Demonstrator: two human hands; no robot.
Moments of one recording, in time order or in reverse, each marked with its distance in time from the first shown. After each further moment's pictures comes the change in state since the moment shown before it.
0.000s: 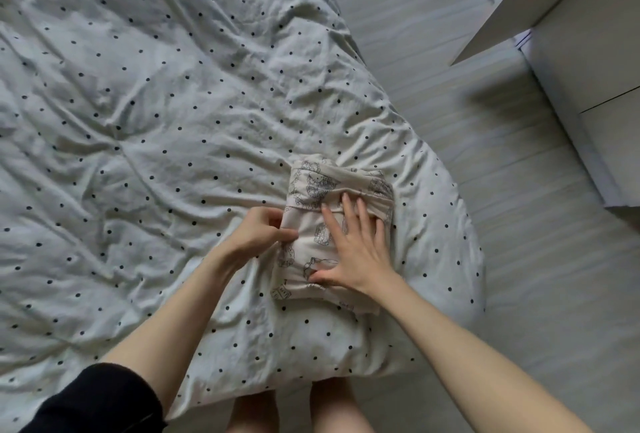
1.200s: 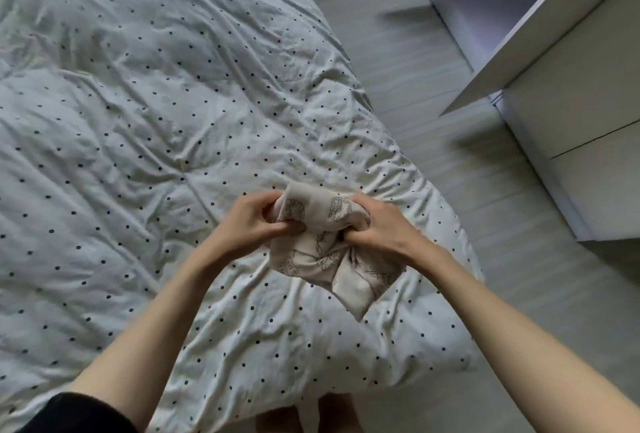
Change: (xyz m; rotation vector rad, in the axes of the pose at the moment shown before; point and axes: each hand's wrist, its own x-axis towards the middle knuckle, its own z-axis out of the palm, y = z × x) left_hand -0.077 0.039 -0.105 0.161 0.058 0.538; right_hand -0.014 -0.073 -0.126 0.415 0.185 -0.120
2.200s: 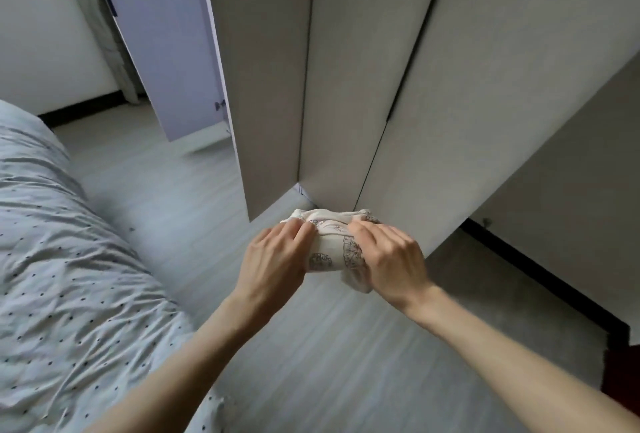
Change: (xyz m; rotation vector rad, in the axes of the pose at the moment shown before) left_hand 0.116 0.428 0.436 0.887 0.209 0.813; right_hand -0.322 0.275 -0.390 -0.814 0.935 -0.076
